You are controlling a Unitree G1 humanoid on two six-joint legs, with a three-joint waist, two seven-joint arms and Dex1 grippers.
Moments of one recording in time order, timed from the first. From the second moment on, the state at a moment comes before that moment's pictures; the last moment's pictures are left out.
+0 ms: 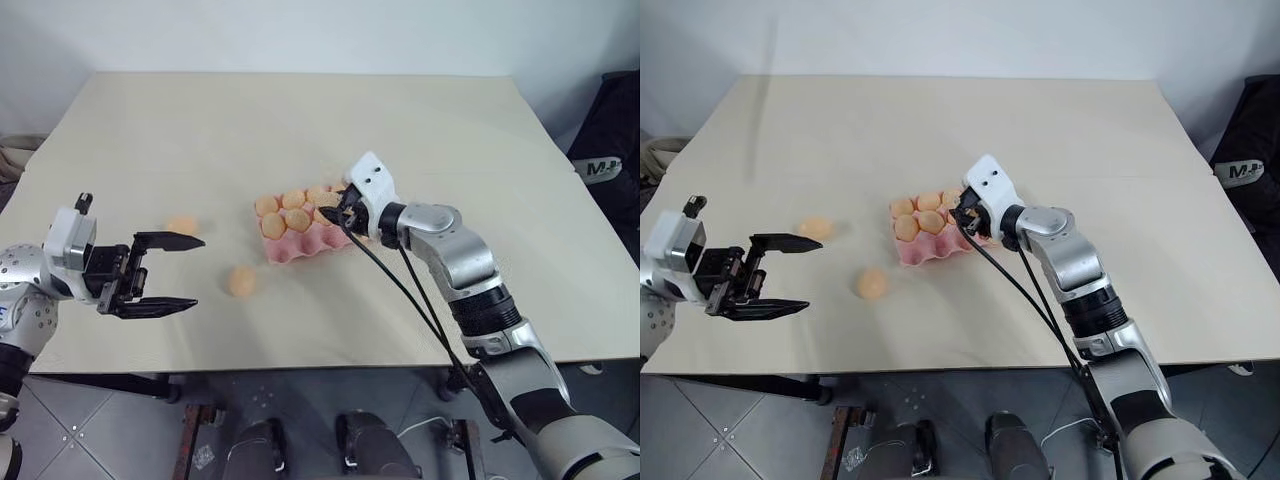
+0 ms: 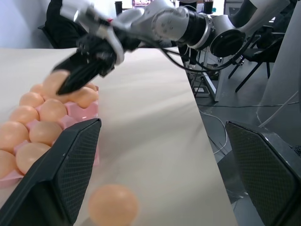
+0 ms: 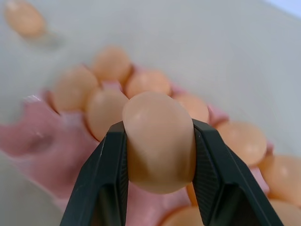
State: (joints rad) left arm -0.44 1.10 -0.17 0.37 -1.06 -0.17 -1.50; right arm -0.87 -0.29 0.23 0.24 0.12 0.52 0.60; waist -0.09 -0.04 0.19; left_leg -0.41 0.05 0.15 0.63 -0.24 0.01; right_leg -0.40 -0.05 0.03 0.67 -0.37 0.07
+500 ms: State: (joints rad) left arm -0.43 1.10 -0.16 0.37 -1.05 -0.17 -1.50; right arm -0.80 -0.30 0.26 0.22 0.09 0.51 0.69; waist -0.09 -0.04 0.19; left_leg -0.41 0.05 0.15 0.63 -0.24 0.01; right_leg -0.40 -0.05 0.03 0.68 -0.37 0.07
